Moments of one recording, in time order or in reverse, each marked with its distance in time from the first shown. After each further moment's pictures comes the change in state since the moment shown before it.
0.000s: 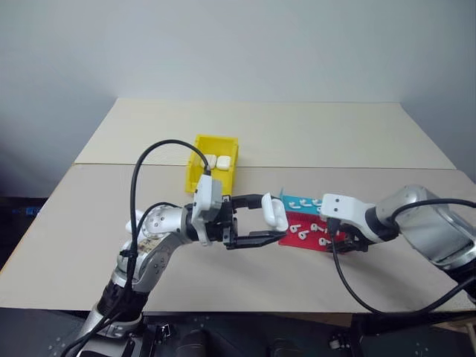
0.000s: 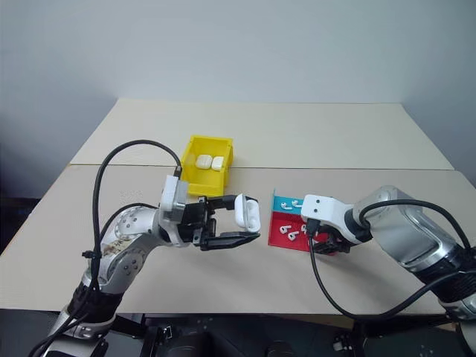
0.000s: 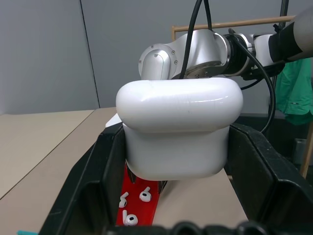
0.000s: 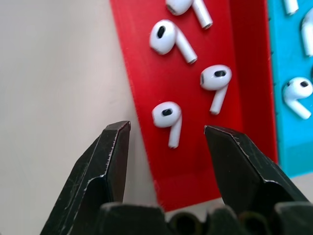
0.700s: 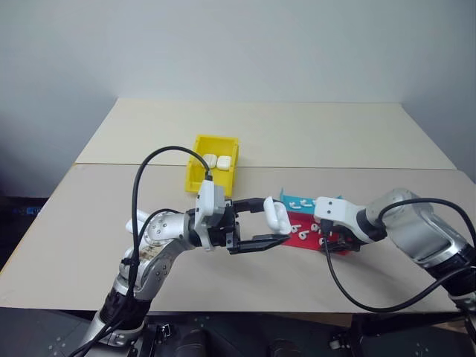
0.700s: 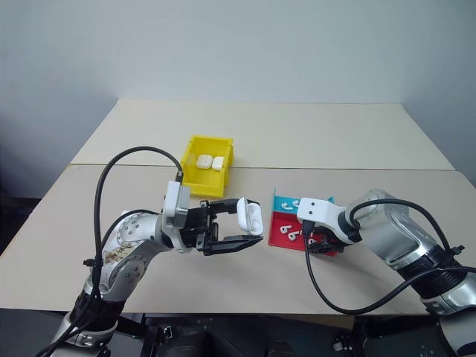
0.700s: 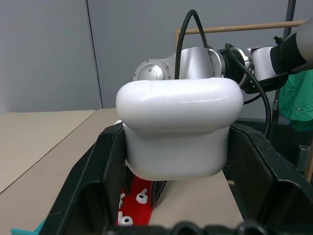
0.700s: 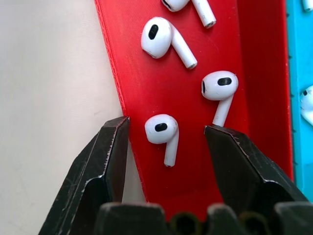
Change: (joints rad) left arm 0.045 -0.014 -0.002 -0.044 0.005 0.016 0.029; right arm 0.011 0.069 0.008 0.083 -0.076 -0.045 0.049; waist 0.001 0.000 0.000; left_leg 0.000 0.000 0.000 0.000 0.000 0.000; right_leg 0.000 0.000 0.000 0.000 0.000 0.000
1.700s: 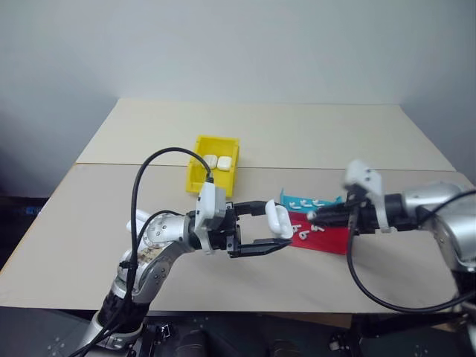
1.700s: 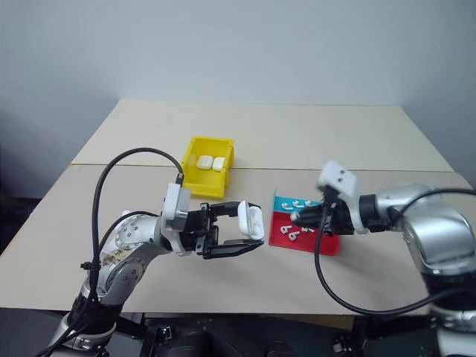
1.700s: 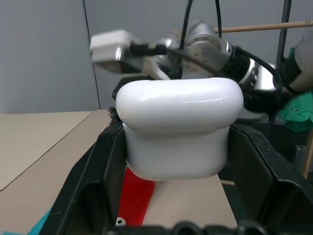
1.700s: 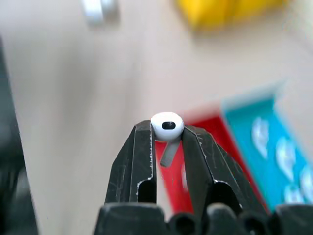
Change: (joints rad) left arm -0.001 -0.016 -0.002 -0.033 -0.009 0.029 0.006; right arm 0.243 0.325 -0.778 -0.159 0.506 0.022 -0.033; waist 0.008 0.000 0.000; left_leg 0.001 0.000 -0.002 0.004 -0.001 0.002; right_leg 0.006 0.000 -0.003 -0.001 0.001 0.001
